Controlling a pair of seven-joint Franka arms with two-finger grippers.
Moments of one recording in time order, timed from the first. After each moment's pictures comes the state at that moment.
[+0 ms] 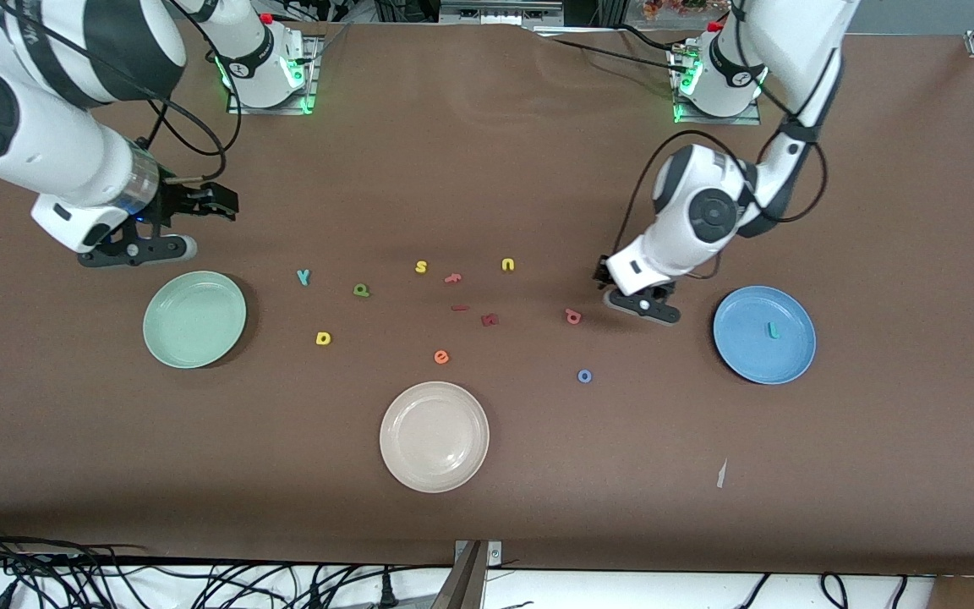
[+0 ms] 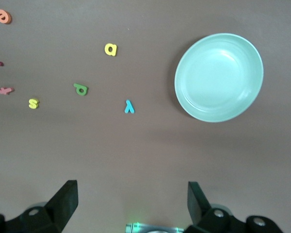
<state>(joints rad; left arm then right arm) -0.39 0.42 -0.10 -2.09 -0.23 2.52 -0.07 0.25 0.10 -0.02 -1.76 0.01 1.65 0.09</state>
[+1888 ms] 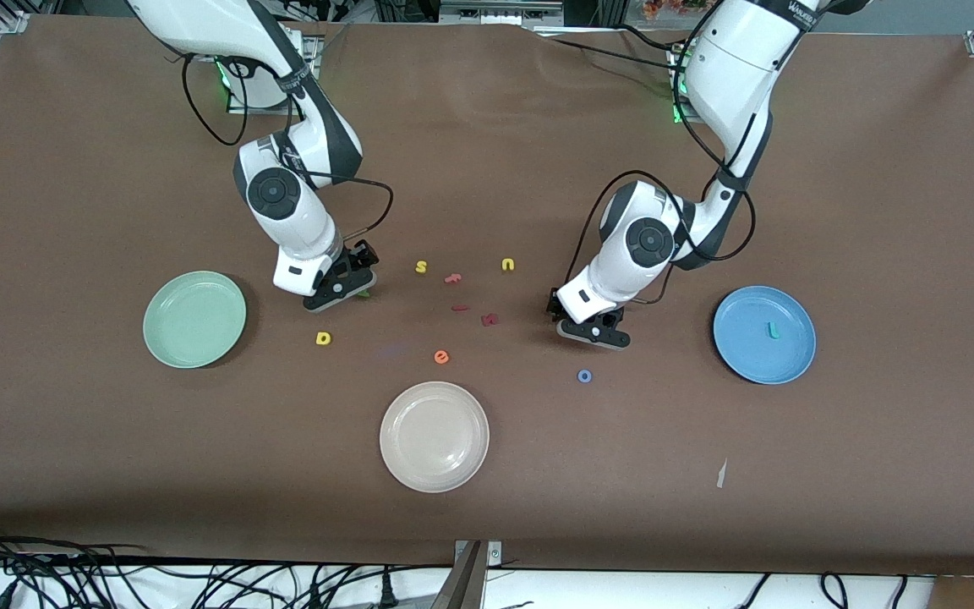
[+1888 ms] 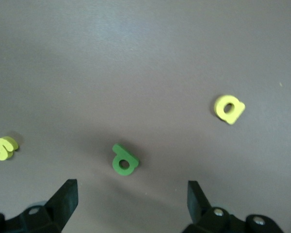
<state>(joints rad) -0.46 0.65 -0.07 -1.88 -0.23 2.64 -0.13 0.47 0.39 -0.02 -2.14 0.01 2.54 -0.10</state>
